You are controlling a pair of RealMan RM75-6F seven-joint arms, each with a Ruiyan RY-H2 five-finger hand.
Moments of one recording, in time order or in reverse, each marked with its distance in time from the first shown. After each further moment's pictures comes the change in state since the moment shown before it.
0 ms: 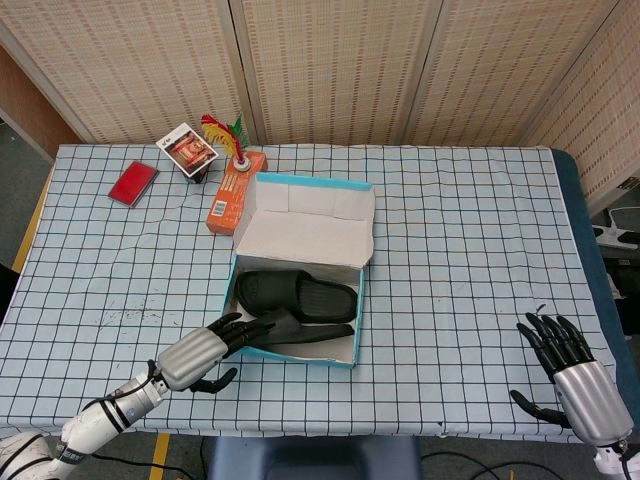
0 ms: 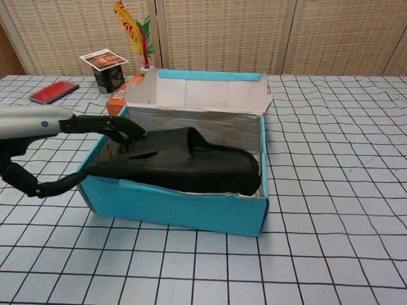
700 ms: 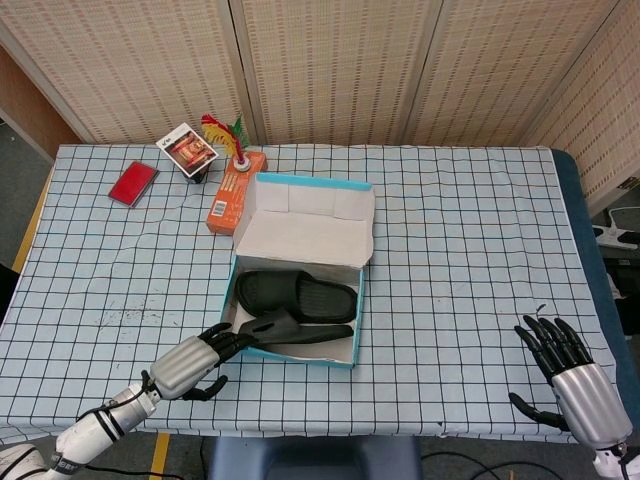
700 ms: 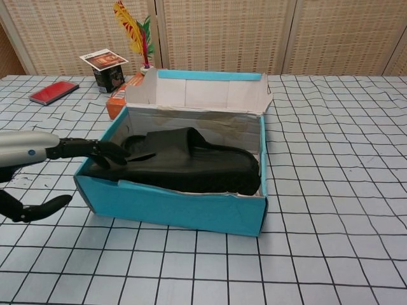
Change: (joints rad) left arm -0.005 -0.027 0.105 0.048 -0.029 0.066 0.042; right arm -0.002 0.002 -0.008 -0.005 -0.014 0.006 -0.009
